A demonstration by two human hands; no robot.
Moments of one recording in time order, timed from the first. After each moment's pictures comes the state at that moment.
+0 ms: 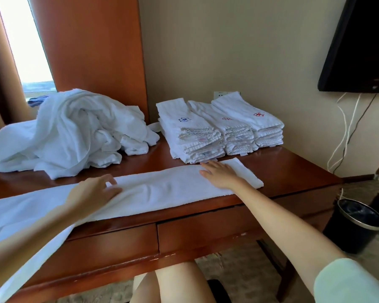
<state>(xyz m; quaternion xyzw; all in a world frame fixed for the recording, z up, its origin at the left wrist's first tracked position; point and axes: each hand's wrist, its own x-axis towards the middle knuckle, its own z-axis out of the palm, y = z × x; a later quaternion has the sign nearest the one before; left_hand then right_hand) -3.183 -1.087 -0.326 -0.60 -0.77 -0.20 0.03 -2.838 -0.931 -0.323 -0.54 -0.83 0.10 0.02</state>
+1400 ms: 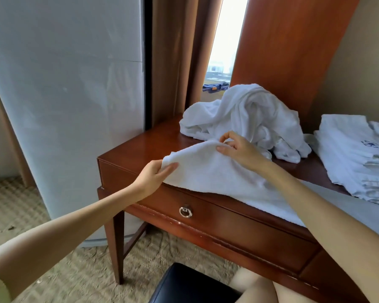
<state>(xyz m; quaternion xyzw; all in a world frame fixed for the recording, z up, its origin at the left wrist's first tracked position) -3.336 -1.295 -0.343 -0.46 -0.71 -0.52 -0.08 -3.171 -1.086 -0.254 -0.13 -0.90 0.36 0.20</state>
